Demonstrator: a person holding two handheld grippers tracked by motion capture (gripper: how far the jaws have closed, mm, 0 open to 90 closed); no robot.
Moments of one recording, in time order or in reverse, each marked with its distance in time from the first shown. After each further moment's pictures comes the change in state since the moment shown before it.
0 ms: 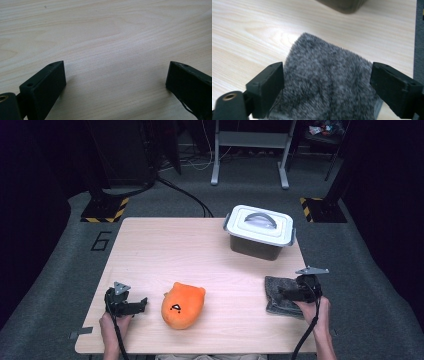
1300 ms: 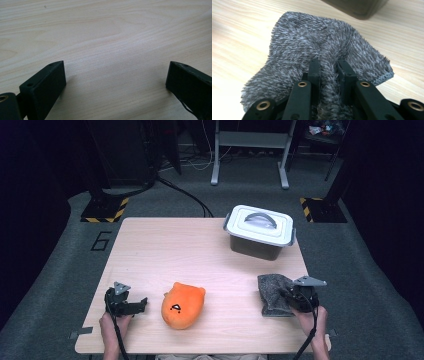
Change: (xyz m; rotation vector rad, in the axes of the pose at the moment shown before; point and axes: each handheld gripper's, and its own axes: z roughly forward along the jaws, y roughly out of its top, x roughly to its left) left arm 0.000 0.000 0.000 0.005 -0.005 0.000; right arm 0.022 -0.022 -0.009 -0.072 -0.003 -0.066
